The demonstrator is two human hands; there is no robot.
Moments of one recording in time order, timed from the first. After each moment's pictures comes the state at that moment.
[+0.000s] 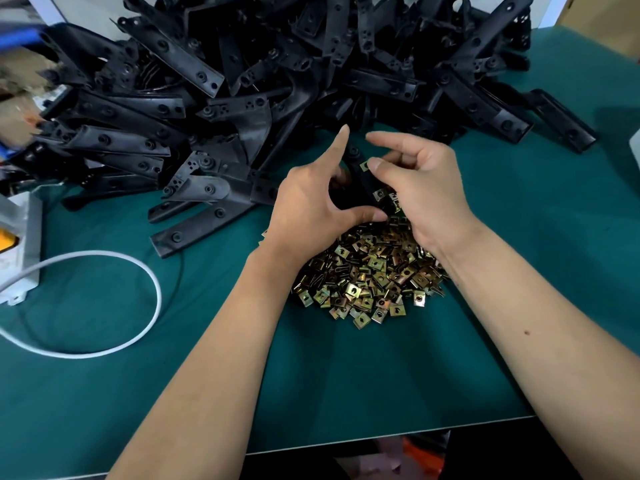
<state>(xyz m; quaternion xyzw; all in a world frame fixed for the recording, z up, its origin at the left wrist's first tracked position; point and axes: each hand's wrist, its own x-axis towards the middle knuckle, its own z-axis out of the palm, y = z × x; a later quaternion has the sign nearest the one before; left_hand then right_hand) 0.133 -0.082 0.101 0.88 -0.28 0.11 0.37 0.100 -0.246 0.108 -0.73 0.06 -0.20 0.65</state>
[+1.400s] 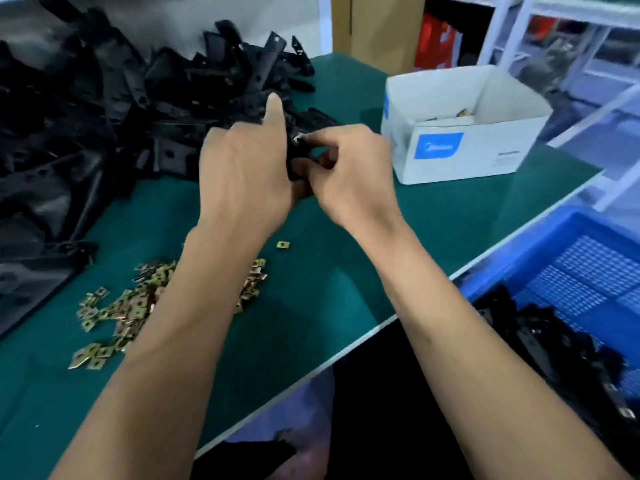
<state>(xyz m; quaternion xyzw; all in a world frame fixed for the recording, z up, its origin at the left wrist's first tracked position) 0.055 -0.246 0.195 0.91 -0.33 0.24 0.04 -0.006 -0.357 0.159 -0.83 0.18 -0.35 0.40</state>
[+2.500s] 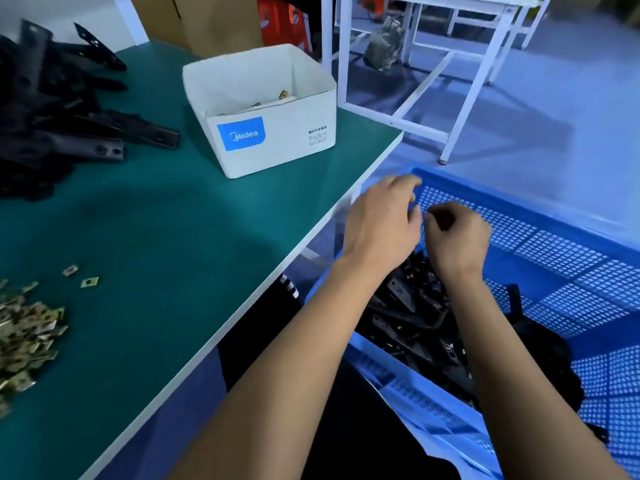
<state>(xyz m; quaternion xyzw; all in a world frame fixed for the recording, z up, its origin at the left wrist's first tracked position) -0.169 -0.478 0.081 0.70 -0.60 -0.06 0.37 -0.290 -0.556 0.020 -0.69 0.58 -0.37 0.22</state>
